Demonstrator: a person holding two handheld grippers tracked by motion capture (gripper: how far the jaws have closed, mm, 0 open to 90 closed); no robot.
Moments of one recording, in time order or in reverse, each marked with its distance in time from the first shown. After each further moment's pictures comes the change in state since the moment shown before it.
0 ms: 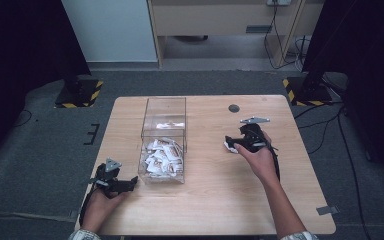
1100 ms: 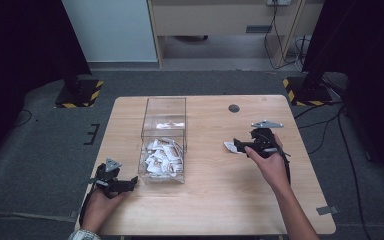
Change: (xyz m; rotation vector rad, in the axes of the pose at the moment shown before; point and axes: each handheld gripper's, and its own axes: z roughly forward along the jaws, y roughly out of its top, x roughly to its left) left arm 0.000 0.000 0.000 0.000 0.000 0.000; right arm -0.012 -0.013 -0.033 -0.049 -0.014 0.012
